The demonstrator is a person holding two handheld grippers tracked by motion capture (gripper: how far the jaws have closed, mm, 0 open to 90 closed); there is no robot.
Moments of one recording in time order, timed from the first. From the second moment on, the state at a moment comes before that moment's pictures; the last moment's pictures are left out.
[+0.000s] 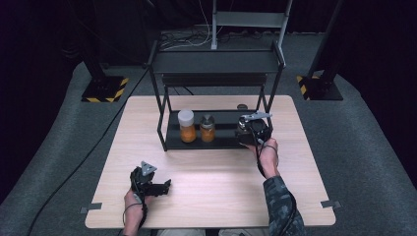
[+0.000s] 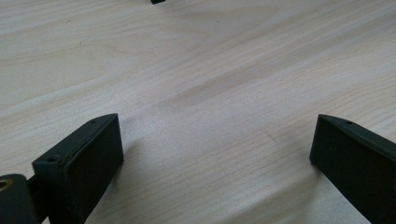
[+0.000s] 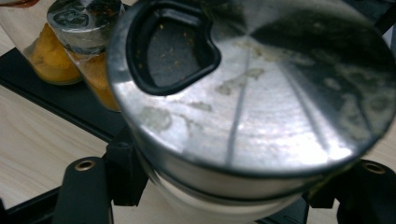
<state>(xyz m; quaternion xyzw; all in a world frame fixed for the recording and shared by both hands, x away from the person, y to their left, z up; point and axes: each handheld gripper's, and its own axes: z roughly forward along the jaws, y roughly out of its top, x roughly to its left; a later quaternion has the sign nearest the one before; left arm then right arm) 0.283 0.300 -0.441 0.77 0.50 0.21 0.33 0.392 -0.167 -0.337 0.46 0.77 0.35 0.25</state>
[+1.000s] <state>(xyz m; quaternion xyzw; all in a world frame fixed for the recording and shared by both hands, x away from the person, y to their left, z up) 0.283 0.300 -0.441 0.77 0.50 0.21 0.33 0.406 -0.161 -0.336 0.46 0.78 0.35 0.25</state>
